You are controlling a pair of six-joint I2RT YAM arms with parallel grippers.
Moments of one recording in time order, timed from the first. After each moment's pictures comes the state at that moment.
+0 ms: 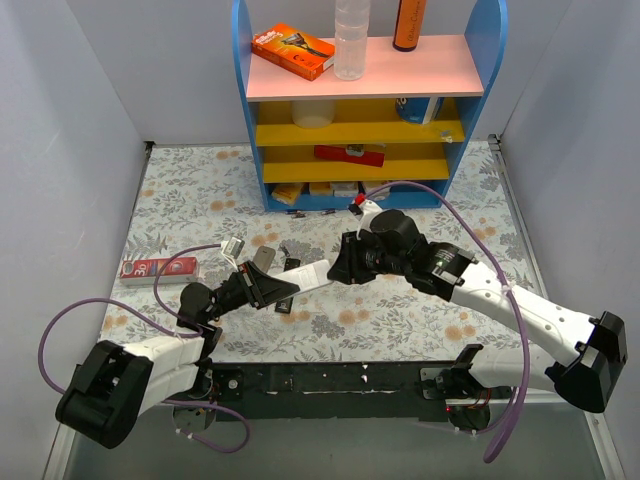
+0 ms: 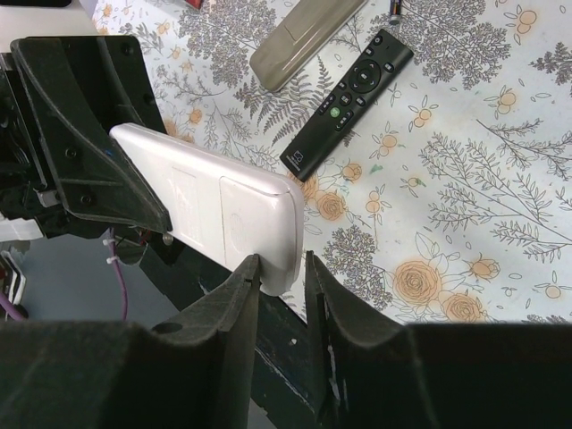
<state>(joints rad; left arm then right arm) -0.41 1.04 0.03 1.26 0.74 -1.35 0.92 1.16 1.01 -0.45 -0.14 0.58</state>
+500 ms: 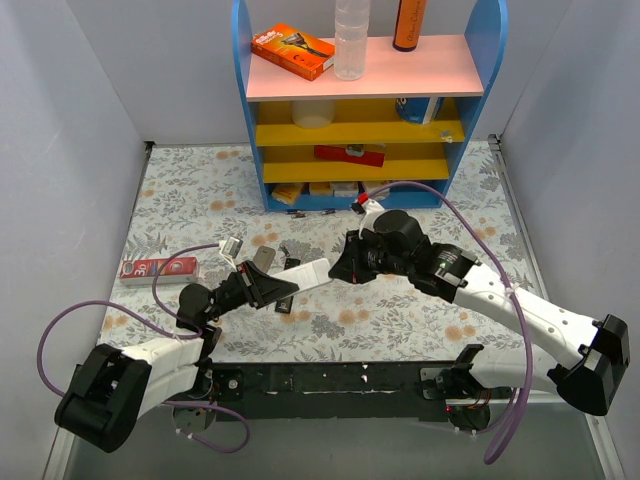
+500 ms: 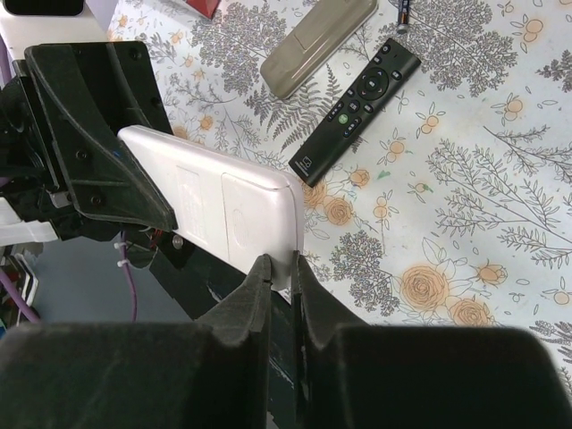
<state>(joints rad) -0.41 1.01 0.03 1.26 0.74 -1.35 0.92 1.14 1.00 -0.43 -0.15 0.60</state>
